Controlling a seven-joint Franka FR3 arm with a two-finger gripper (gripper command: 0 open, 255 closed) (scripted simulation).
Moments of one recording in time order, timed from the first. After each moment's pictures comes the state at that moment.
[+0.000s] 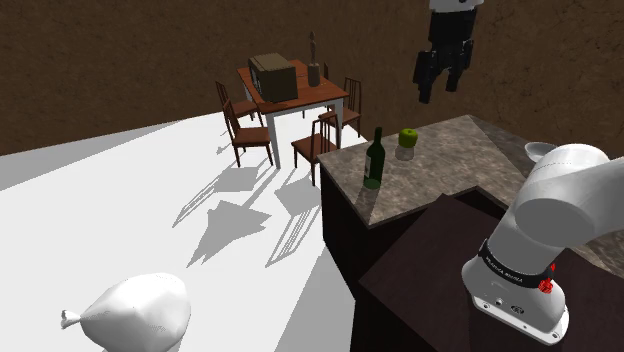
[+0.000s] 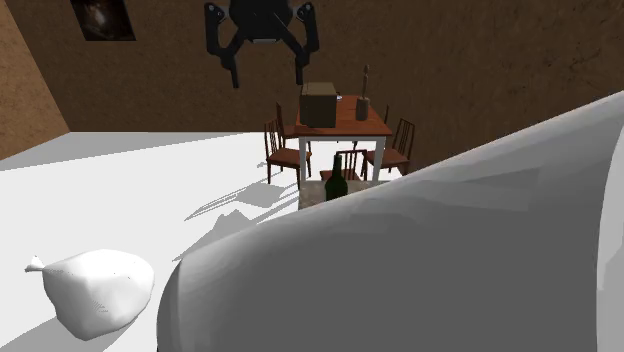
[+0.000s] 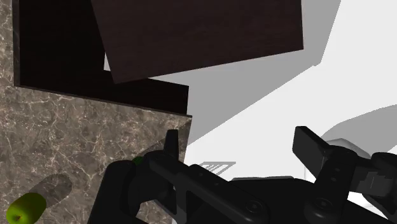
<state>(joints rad) 0.01 -0.83 -0.03 -2.35 -0.03 1.45 0.16</state>
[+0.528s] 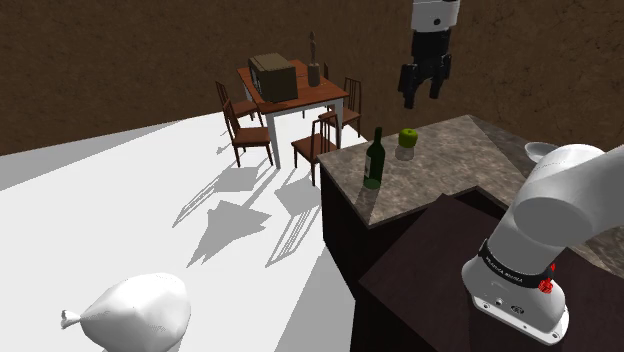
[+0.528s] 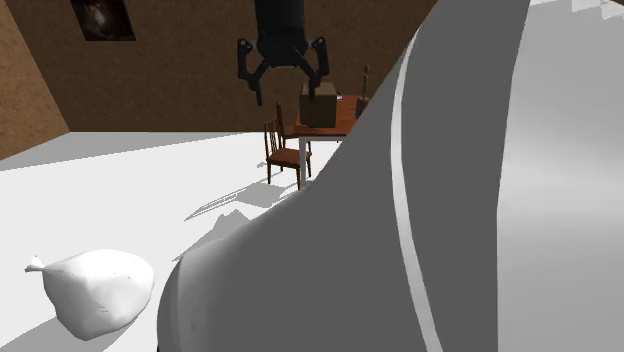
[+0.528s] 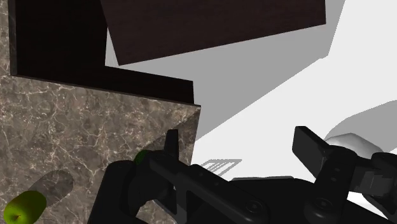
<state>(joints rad) -0.01 -0.68 -0.10 -2.36 -0.07 1.60 0.10</state>
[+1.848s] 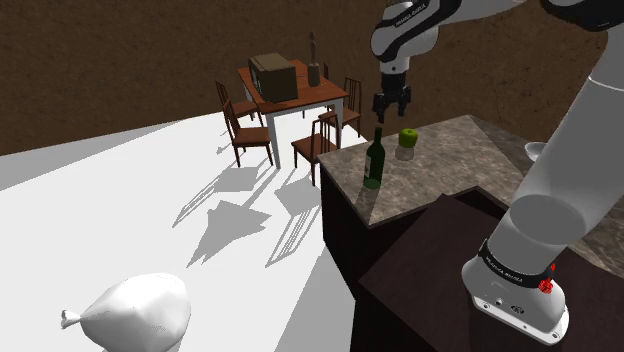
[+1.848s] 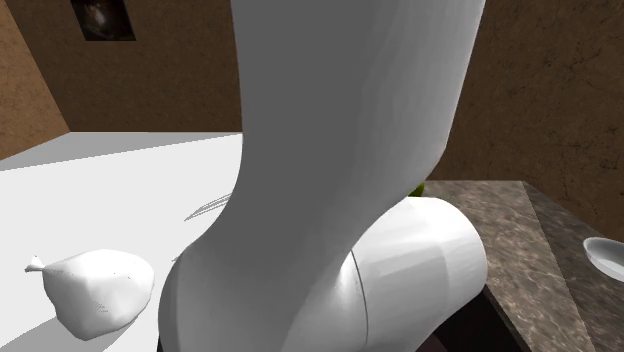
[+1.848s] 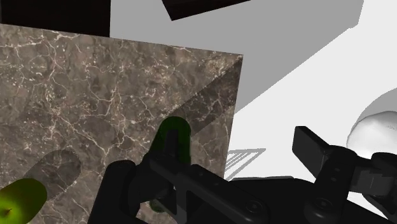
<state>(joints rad) -0.07 0.02 -0.31 -2.09 -0.02 2.00 -0.13</state>
